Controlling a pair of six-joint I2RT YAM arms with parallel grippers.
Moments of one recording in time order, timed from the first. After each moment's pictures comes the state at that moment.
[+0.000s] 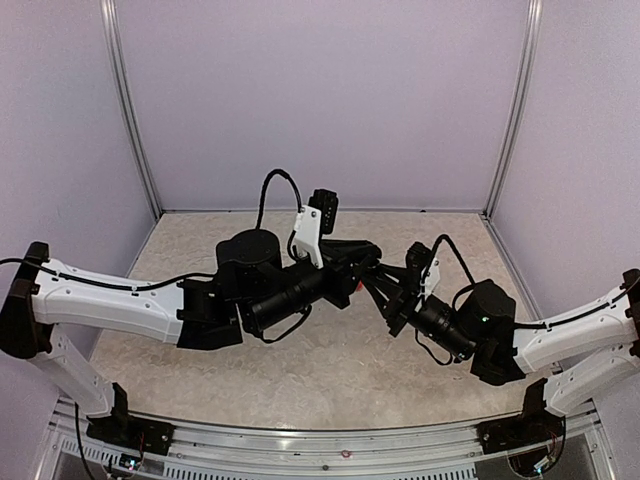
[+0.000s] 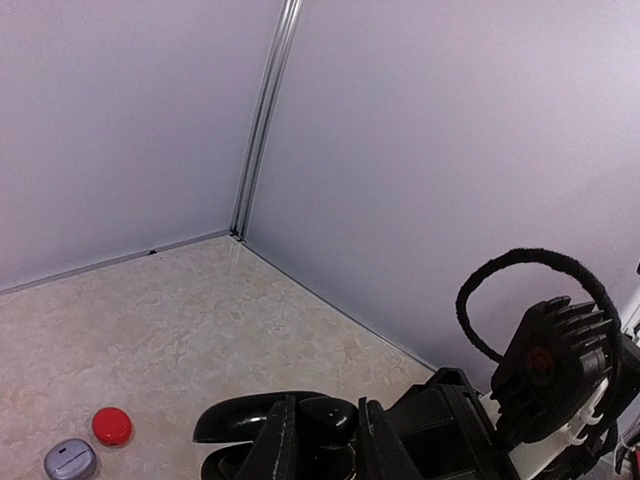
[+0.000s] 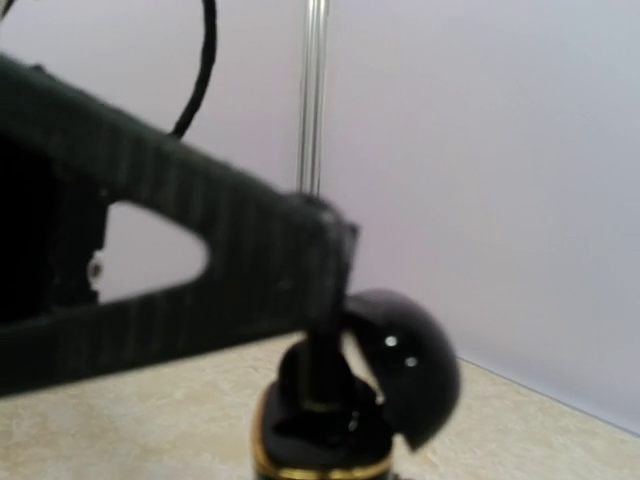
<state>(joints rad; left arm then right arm) -1.26 1.56 1.08 0.51 -0.35 -0.26 1.12 1.27 0.43 1.07 0.22 -0.12</state>
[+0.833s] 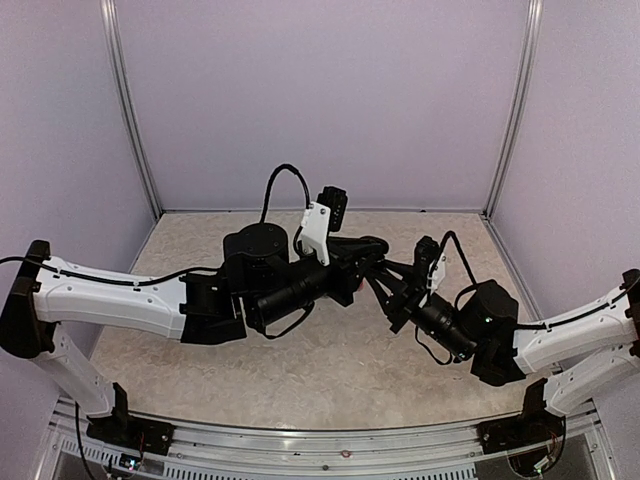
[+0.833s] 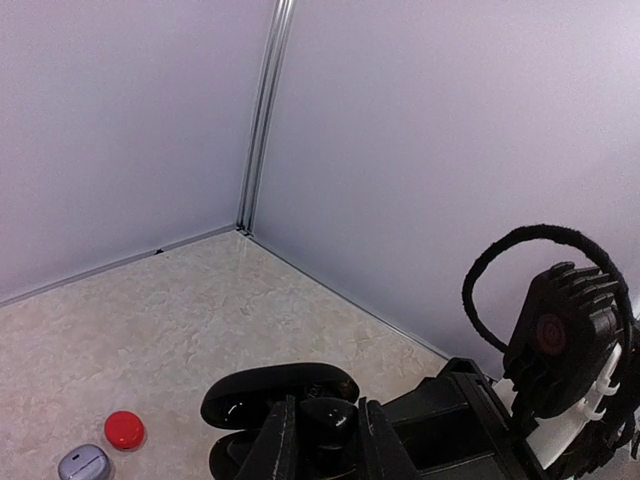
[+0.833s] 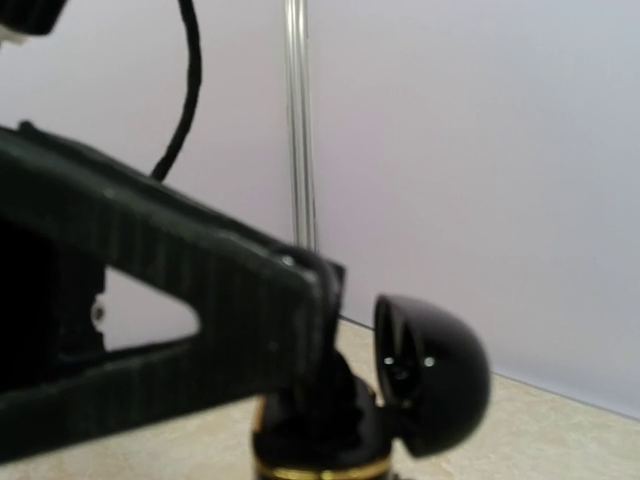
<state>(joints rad) -1.26 1.58 1.13 0.45 -0.34 -0.23 1.13 1.27 0.43 1.11 0.26 -0.03</state>
